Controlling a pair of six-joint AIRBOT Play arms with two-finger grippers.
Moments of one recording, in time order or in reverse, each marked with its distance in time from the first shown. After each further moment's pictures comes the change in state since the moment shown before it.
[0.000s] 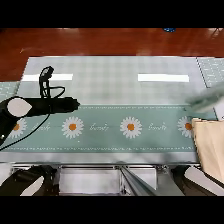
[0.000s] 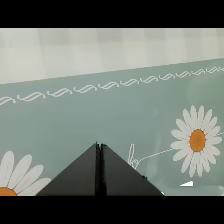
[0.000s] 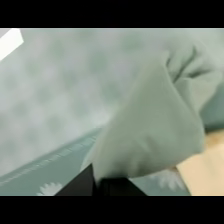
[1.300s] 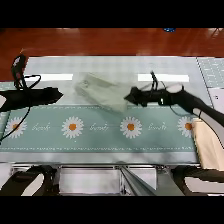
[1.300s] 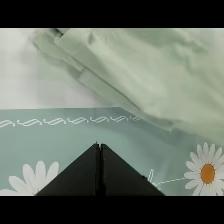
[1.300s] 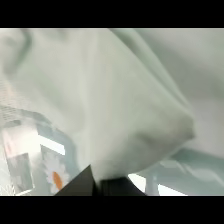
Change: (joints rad) left arm 0.197 0.048 0.087 0.031 -0.100 0.000; right arm 0.975 -0.332 -0.679 0.776 -0.934 -0.380
